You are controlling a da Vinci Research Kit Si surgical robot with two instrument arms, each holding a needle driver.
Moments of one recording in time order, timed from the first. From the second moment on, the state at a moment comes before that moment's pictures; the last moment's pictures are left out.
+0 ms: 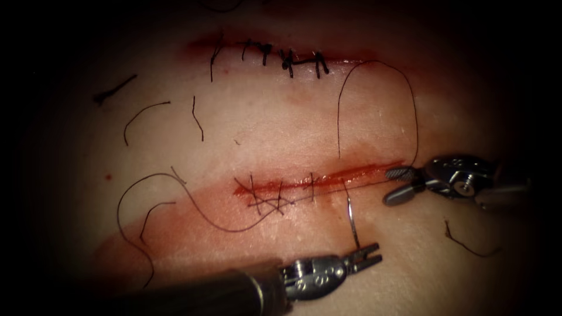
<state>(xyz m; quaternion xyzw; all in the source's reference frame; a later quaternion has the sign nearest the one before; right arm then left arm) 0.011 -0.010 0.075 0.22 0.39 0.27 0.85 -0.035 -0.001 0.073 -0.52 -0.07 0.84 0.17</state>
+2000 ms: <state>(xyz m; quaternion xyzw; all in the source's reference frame) 0.013 -0.012 0.066 0.38 0.48 0.33 0.72 -0.033 0.001 0.066 -0.54 0.02 0.84 0.10</state>
